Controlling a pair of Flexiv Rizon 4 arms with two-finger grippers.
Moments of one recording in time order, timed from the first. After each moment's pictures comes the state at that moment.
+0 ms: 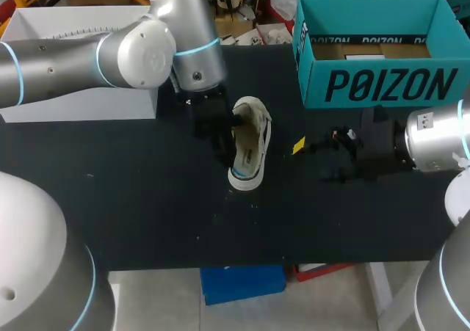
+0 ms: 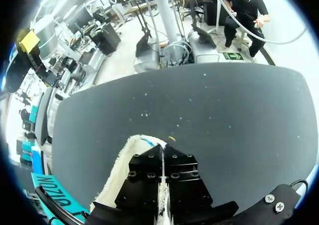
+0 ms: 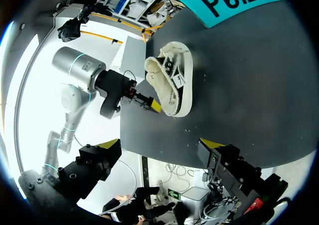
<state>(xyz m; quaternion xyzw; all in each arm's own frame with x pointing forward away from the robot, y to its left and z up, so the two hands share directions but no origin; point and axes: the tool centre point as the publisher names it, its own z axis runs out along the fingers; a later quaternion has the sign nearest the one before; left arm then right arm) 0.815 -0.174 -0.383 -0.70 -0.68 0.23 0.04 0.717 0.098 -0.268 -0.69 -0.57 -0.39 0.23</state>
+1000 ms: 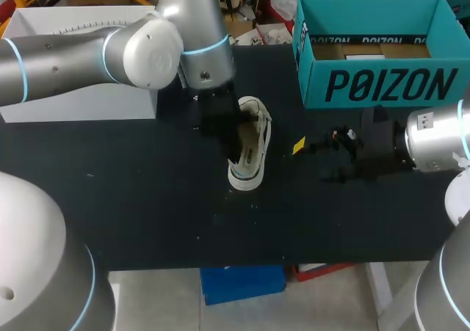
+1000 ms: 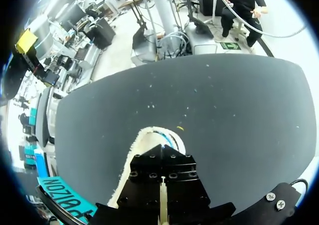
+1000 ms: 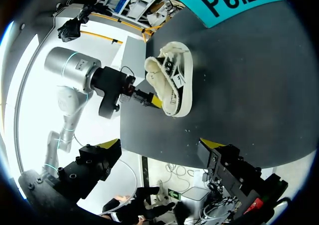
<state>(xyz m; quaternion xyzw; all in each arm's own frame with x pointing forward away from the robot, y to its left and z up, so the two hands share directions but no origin) 0.825 -0.189 -0.374 -0.72 -0.67 0.19 0.00 0.717 0.098 -0.268 -0.69 -0.57 -0.39 0.23</state>
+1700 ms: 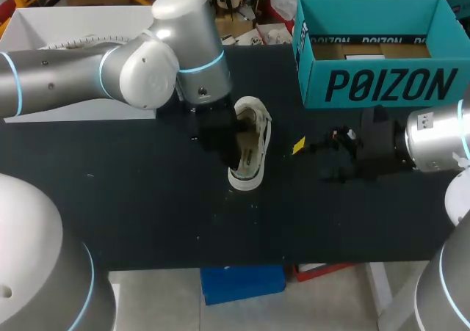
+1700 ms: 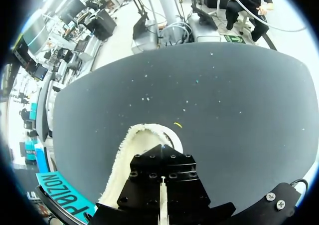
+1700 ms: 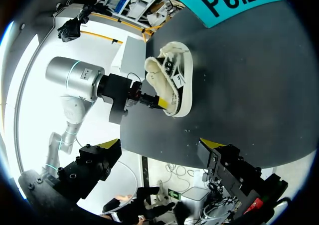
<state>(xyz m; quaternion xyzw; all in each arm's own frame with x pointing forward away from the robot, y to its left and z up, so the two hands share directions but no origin) 0.827 -0.184 -0.396 -0.71 -0.68 0.16 -0.02 0.717 0.098 -0.268 -0.69 -0.57 -0.39 0.23</state>
